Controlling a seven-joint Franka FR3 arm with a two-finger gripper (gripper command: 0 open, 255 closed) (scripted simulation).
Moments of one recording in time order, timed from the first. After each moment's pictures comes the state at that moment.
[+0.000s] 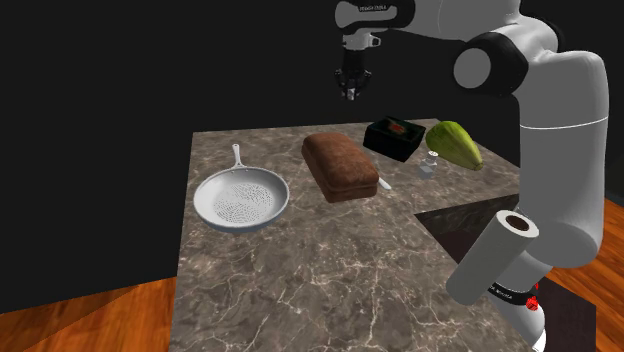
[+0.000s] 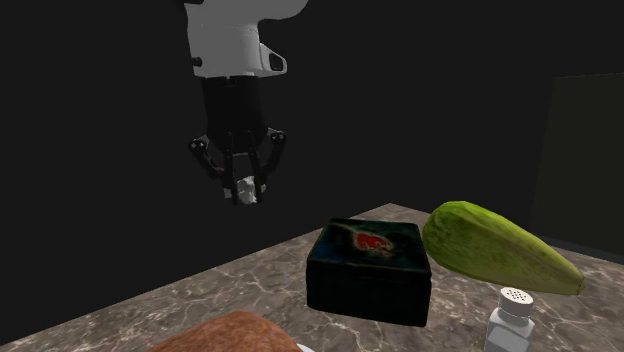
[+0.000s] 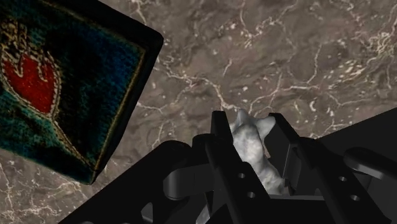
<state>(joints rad) 0.07 0.48 -0.40 -1.23 0.10 1.64 0.72</state>
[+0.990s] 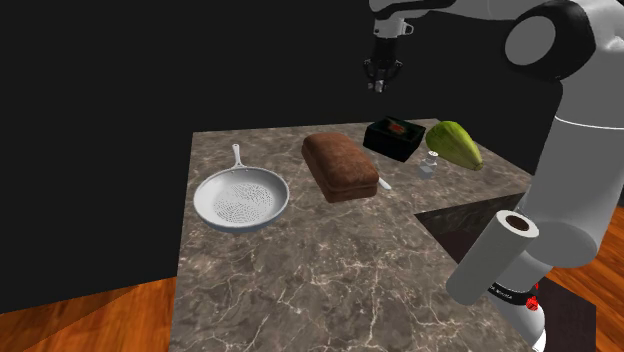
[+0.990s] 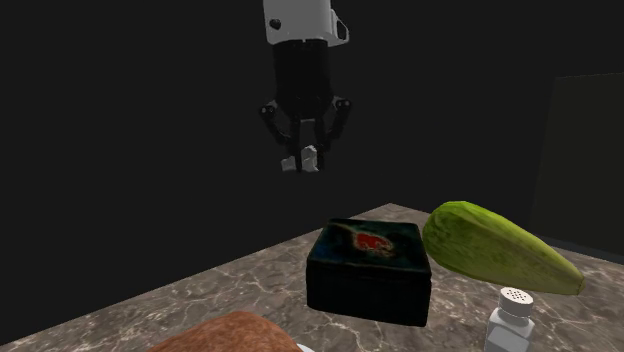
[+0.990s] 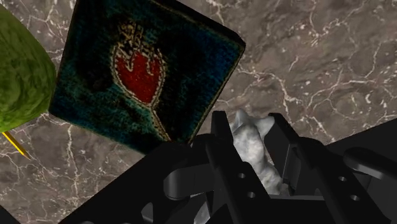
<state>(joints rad) 0.07 0.23 -0.45 -1.47 0.02 1.65 0.64</state>
